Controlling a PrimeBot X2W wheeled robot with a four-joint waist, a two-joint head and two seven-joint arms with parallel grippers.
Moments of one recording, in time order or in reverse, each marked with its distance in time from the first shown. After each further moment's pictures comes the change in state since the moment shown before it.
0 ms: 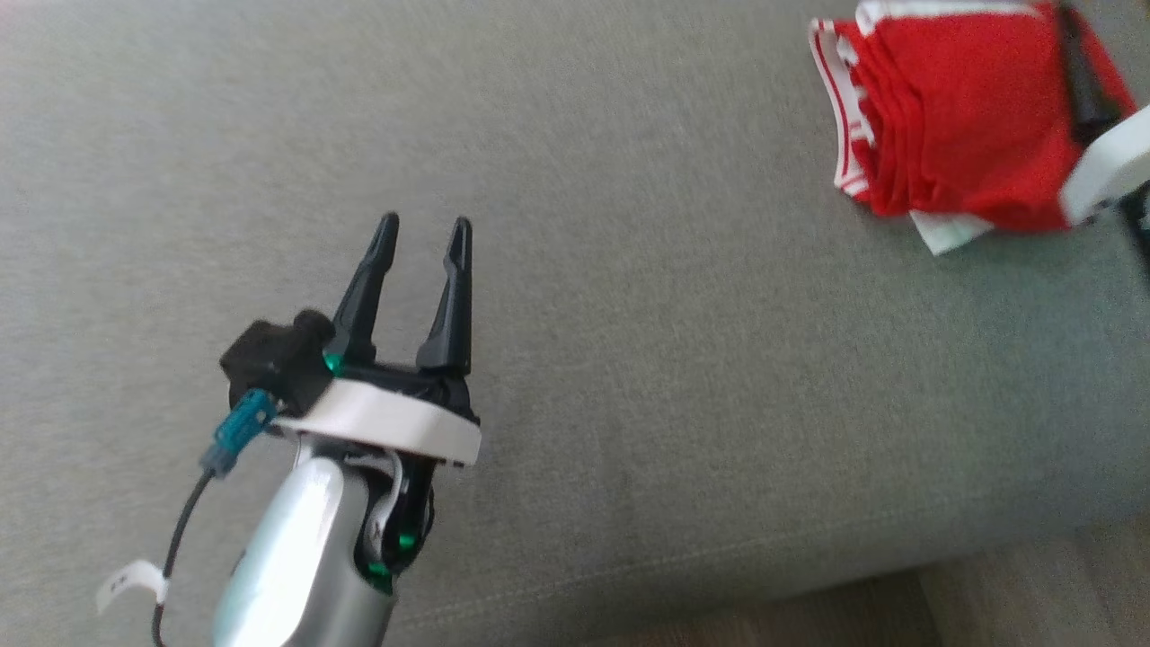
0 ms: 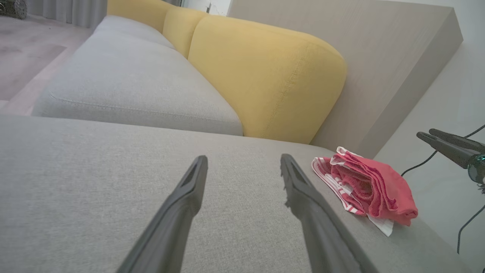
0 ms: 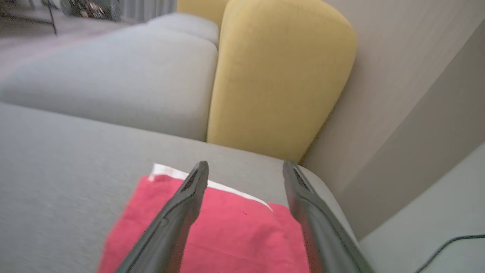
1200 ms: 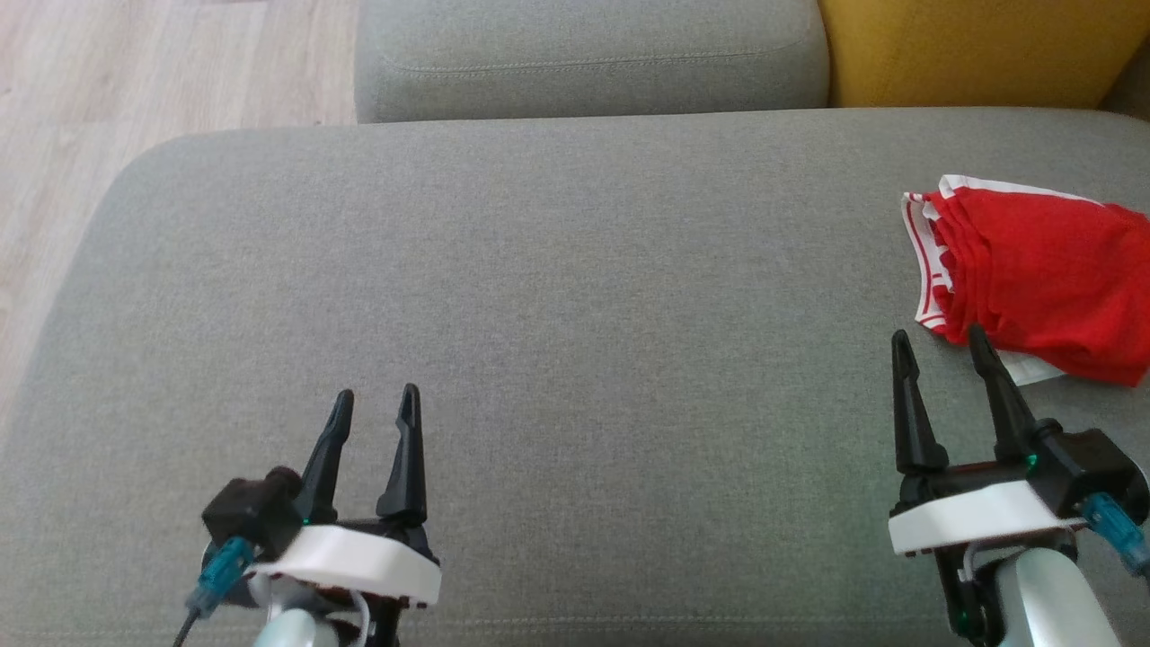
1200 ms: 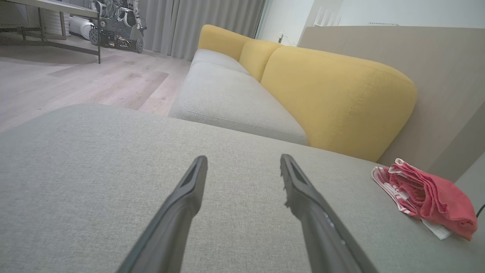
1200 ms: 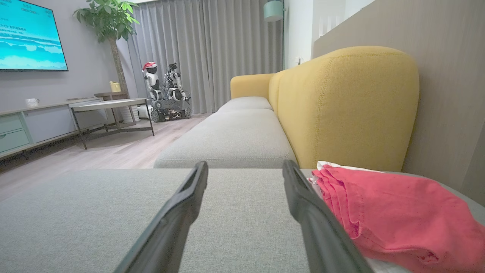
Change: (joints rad) left arm 0.292 0.003 0.088 -0.005 0.025 0.026 0.000; right arm 0.811 0.434 -0.375 -0.576 -0.234 0.000 -0.144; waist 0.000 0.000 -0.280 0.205
